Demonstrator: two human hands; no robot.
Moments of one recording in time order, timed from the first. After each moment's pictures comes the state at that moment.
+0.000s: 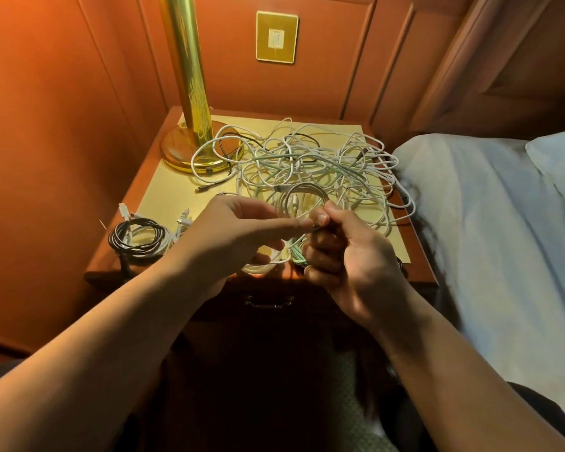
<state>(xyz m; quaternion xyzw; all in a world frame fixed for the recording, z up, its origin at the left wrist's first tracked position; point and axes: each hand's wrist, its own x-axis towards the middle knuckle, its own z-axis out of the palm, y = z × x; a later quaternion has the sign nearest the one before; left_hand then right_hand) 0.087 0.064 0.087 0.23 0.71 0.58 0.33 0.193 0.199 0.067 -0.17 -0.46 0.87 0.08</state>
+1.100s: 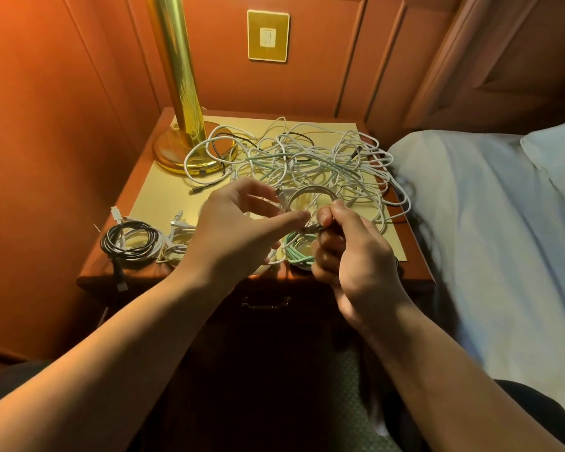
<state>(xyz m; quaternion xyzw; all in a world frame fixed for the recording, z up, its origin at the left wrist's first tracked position) 0.096 0.084 0.077 0.20 0.74 0.62 0.19 0.196 0.198 0.065 -0.23 -0.53 0.80 0.18</state>
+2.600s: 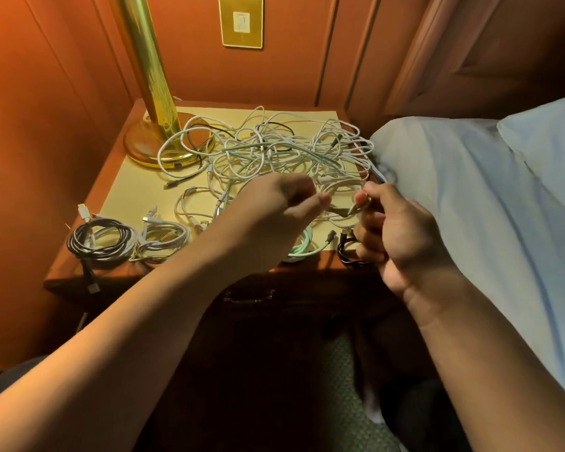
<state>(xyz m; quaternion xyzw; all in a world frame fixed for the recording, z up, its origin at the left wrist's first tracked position) 0.103 0.124 0.087 0.45 0.76 0.42 0.21 0.223 0.260 0.075 -0.36 -0.57 0.71 0.22</state>
